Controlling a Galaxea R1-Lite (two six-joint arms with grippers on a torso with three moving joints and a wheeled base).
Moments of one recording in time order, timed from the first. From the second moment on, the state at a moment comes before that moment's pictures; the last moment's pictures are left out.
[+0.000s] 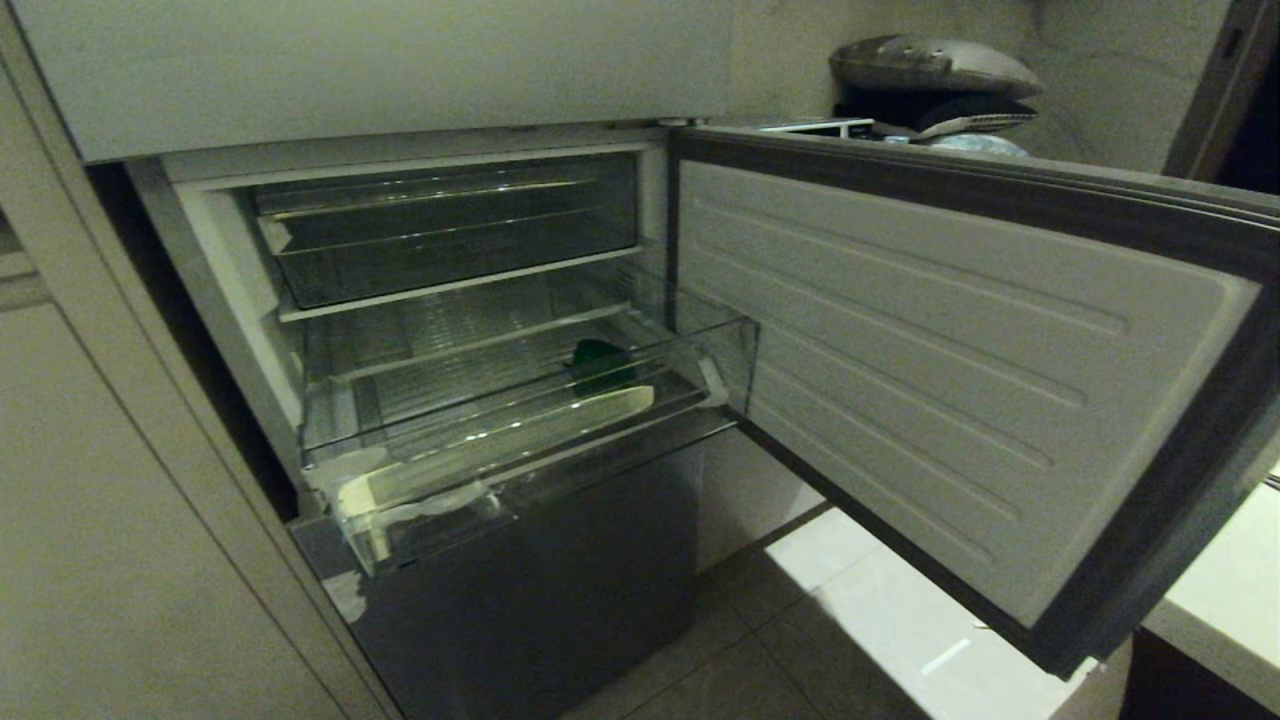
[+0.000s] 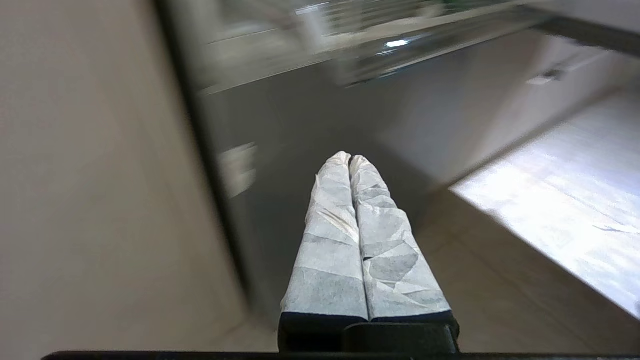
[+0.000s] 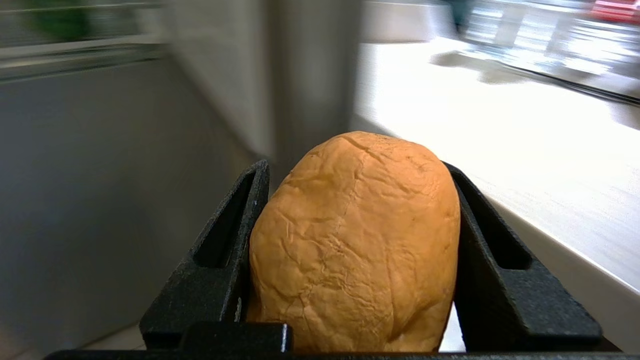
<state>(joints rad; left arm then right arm) -0.01 0.00 0.00 0.00 0.00 -0.01 -0.01 0.00 0.00 -0.08 -0.01 0.00</state>
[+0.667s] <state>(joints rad) -0.01 0.00 0.00 0.00 0.00 -0.01 0.00 0.00 0.00 -0.08 -0.01 0.00</state>
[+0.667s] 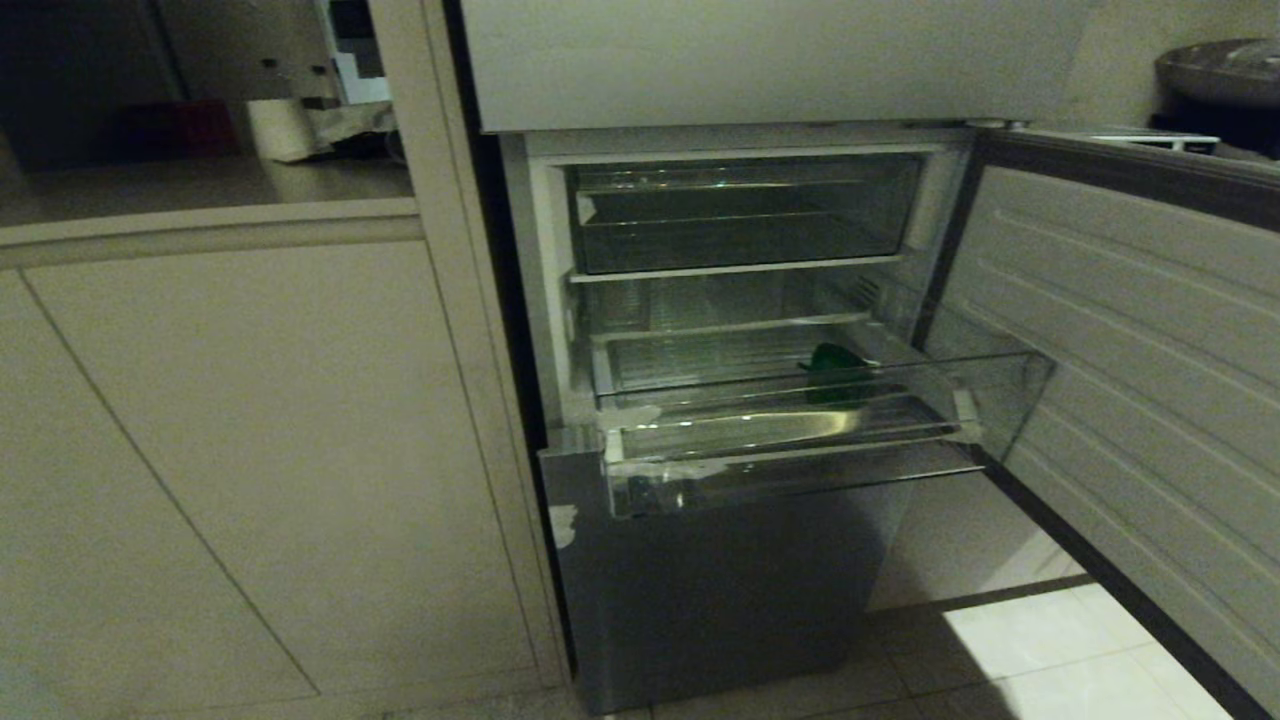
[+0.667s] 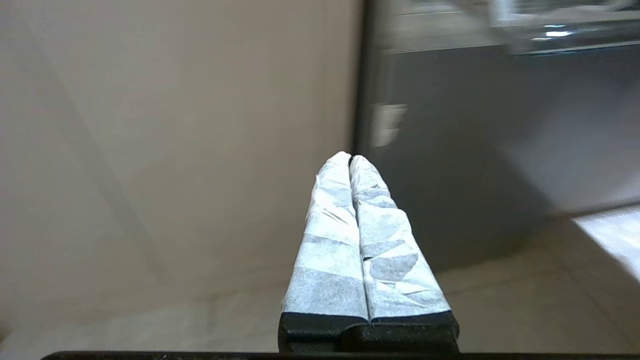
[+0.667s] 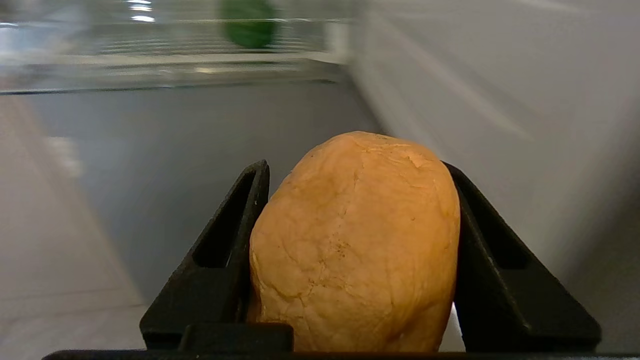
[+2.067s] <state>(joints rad) -0.01 0.00 0.00 0.00 0.00 -0.01 0.07 1.13 -0.84 -0.25 0.22 0.13</state>
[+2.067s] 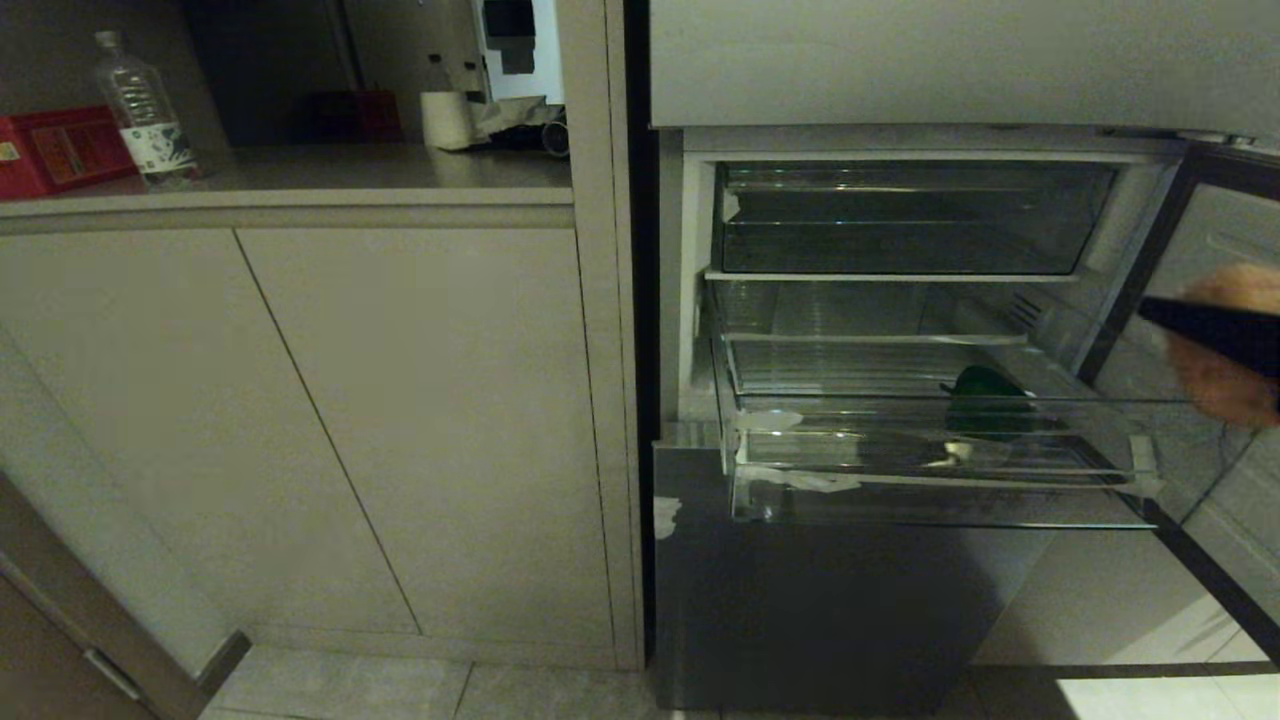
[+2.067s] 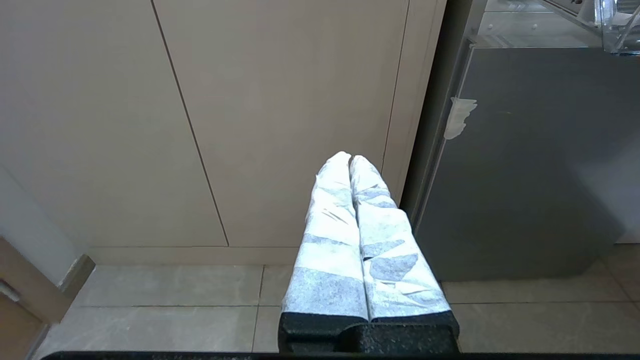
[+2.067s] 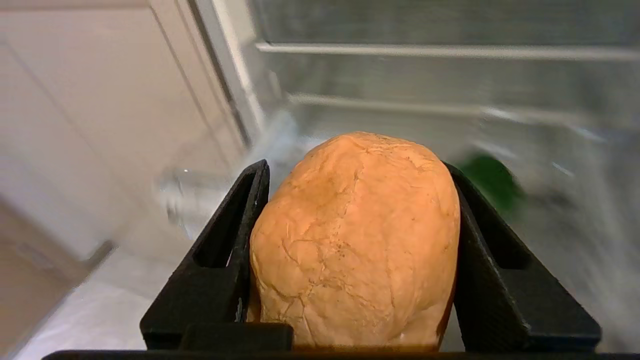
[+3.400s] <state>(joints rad) -0.01 0.00 0.00 0.00 0.00 -0.01 0.14 1.90 -1.43 -0.28 0.11 0.14</state>
